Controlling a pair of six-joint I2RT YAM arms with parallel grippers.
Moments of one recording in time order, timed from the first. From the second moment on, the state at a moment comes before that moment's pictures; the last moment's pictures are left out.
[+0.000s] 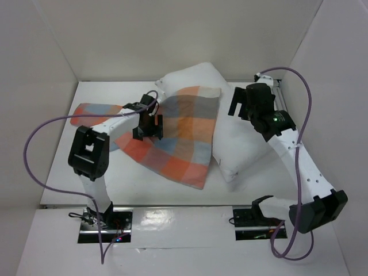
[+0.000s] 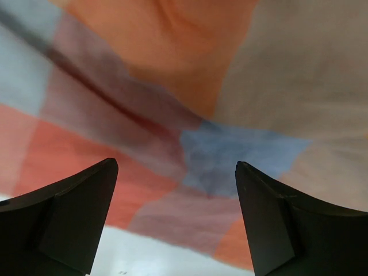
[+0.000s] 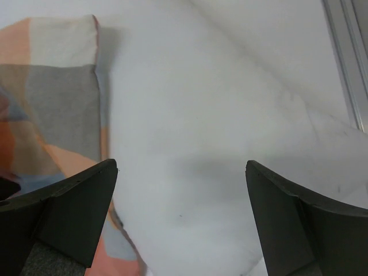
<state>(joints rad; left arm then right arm) -0.36 1.83 1.38 -0.72 -0.07 -0.43 0.34 1.23 1.35 -0.70 0.37 0.38</state>
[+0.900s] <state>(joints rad) 0.15 2.04 1.69 -0.78 -0.21 -0.53 0.20 1.16 1.05 -0.76 0.38 0.52</state>
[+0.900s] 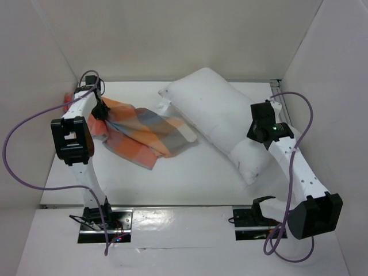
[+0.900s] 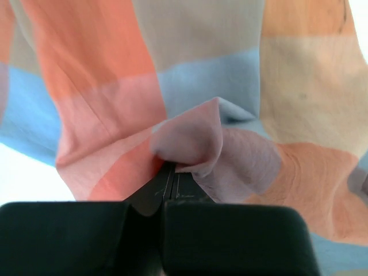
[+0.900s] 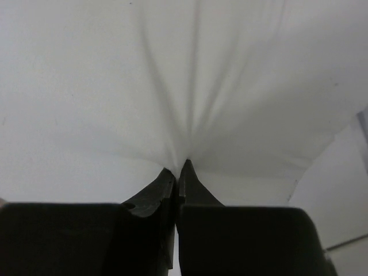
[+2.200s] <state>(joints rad) -0.35 1.50 0.80 -0.64 0.09 -0.77 0.74 1.86 1.25 -0.45 0.07 0.44</state>
